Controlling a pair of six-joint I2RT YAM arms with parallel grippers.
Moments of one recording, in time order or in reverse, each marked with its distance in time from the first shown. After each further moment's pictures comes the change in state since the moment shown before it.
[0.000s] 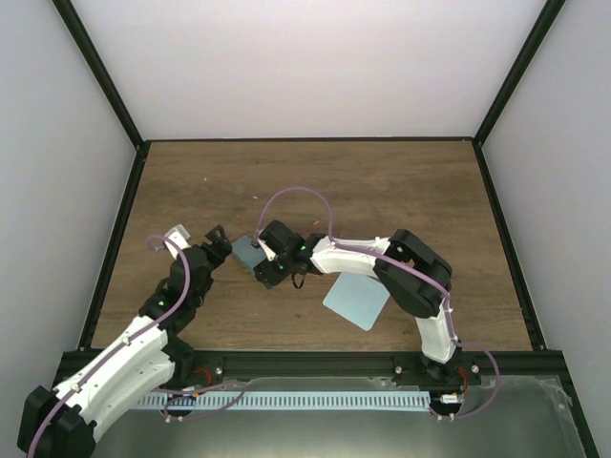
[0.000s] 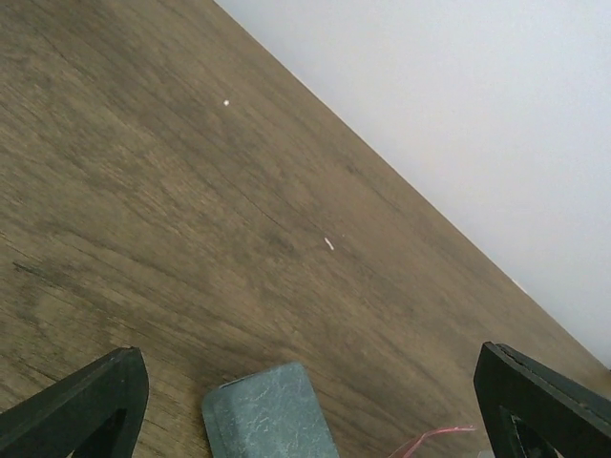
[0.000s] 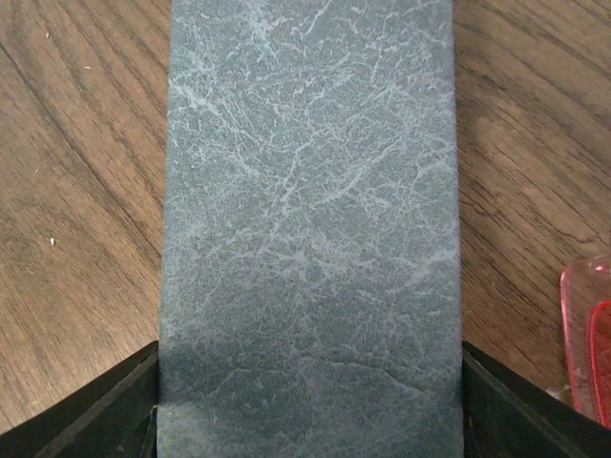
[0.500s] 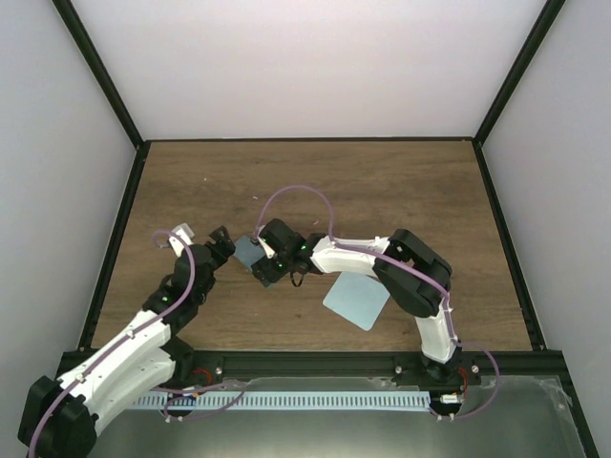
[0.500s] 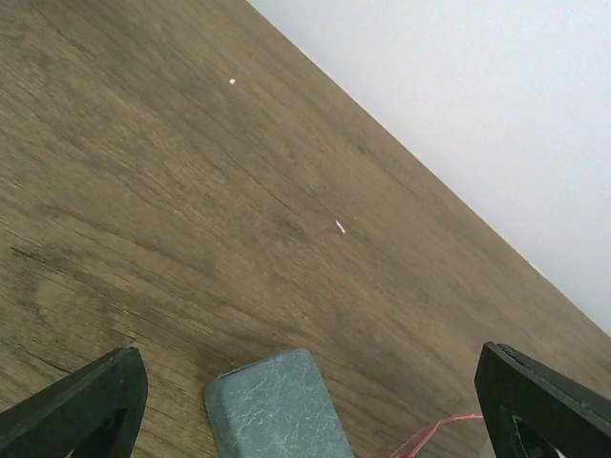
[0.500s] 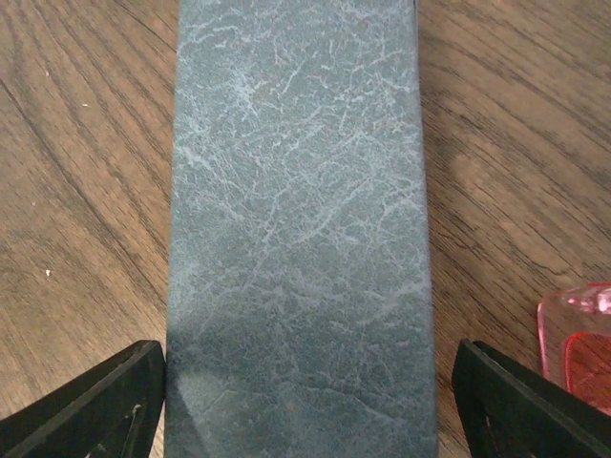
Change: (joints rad) left arm 0.000 0.066 0.012 0.000 0.013 -0.004; right arm 0.000 0.003 -0.001 0.043 0.018 0.001
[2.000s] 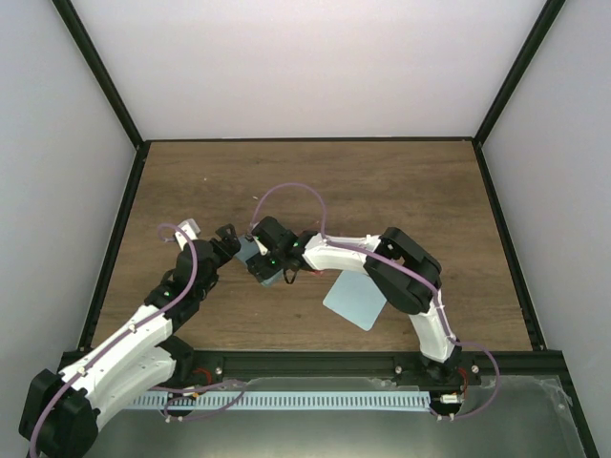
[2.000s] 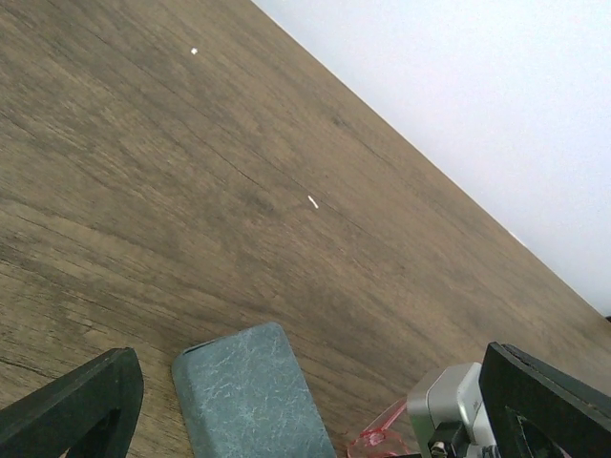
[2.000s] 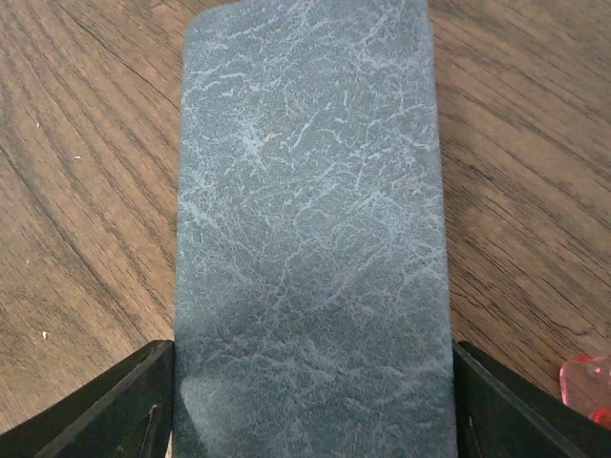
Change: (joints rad) left arm 0.000 0.053 0.043 0.000 0.082 0.013; right arm 0.007 0.068 0.092 -0.018 0.018 0.034
